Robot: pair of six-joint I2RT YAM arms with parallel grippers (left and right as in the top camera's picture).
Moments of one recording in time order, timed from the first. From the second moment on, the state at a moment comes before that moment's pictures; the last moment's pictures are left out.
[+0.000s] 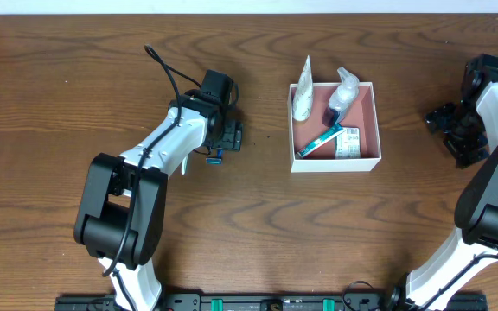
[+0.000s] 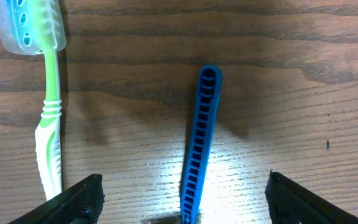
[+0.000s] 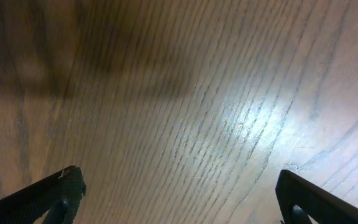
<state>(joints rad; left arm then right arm) -0.35 1.93 1.28 -0.66 -0.01 -0.22 -0.32 2.01 1.55 -1.11 0.16 0.86</state>
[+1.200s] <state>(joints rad) -0.35 1.99 1.27 -0.61 -0.01 -0.22 -0.32 2.01 1.55 -1.11 0.16 0.86</state>
